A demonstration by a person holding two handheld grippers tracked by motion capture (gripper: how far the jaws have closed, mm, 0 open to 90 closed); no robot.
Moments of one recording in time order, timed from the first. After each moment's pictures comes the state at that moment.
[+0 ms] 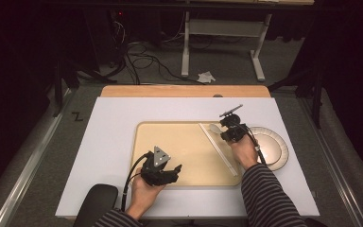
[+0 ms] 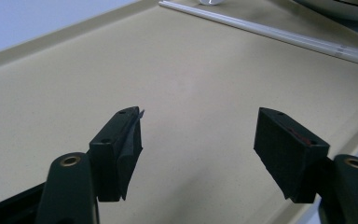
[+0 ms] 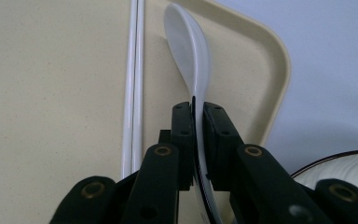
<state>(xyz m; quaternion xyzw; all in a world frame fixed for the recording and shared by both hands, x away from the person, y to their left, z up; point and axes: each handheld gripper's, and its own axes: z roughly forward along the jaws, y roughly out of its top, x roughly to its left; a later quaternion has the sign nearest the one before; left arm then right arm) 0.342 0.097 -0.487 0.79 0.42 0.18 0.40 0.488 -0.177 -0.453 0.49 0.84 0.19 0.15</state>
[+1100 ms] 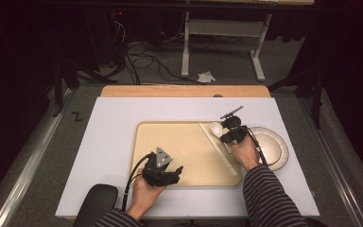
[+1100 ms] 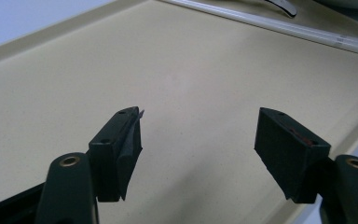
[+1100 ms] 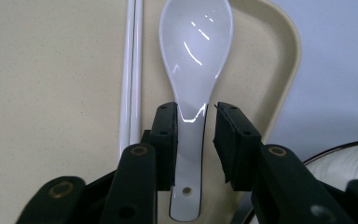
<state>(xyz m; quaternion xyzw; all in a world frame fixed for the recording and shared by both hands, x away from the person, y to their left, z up) 0.339 0.094 -0.489 0.80 0.41 0.19 0.39 0.500 -0.164 -0.472 0.49 0.85 0.15 0.12</state>
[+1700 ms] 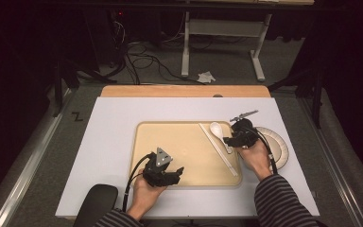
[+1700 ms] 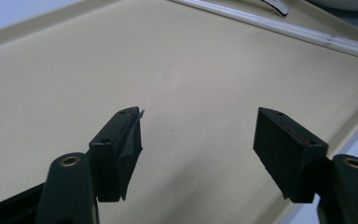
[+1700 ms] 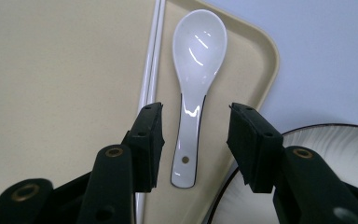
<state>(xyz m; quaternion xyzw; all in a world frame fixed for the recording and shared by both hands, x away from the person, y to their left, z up) 0.341 0.094 -0.490 0.80 0.42 0.18 0.40 0.489 -0.177 -0.461 0.48 0.85 0.18 0.14</state>
